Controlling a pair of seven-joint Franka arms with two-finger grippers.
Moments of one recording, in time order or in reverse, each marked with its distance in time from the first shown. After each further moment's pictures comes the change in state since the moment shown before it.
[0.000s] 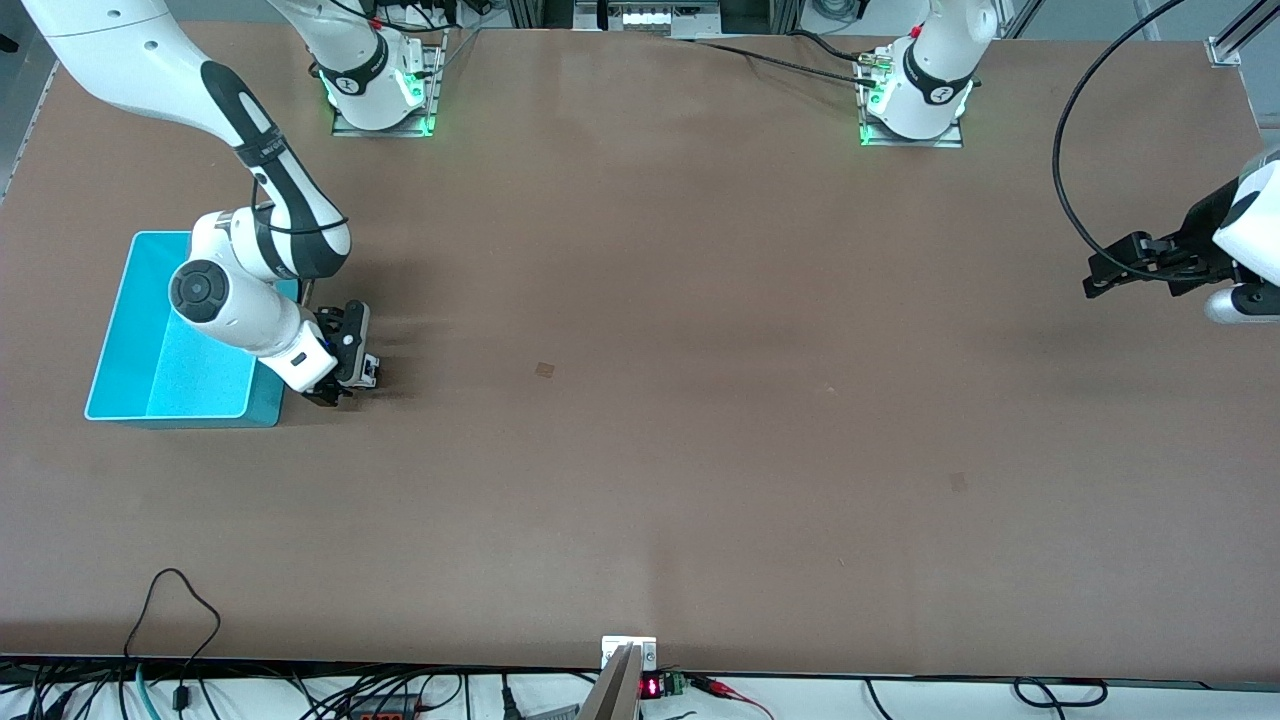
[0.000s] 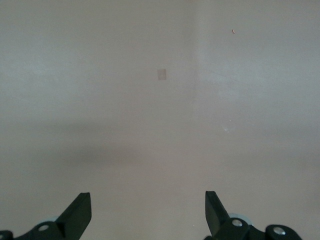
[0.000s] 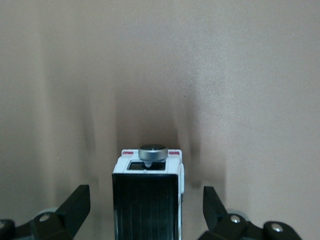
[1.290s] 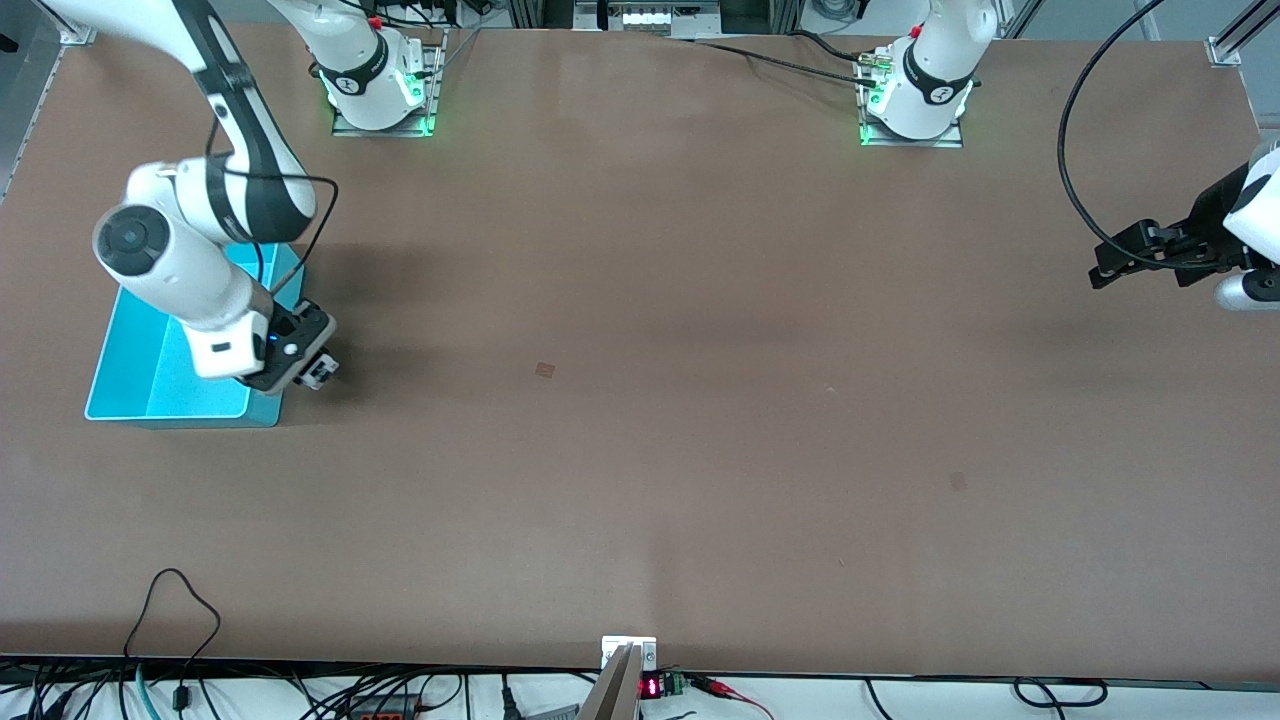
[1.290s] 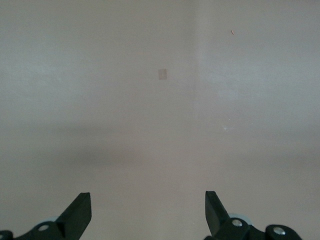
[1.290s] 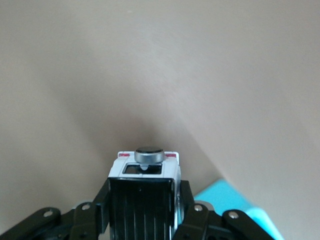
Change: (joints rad) left arm 0.001 -0.019 0.001 0.000 0.000 -0.010 0.000; right arm 0.004 -0.252 0.000 0.032 -0.018 -0.199 0.644
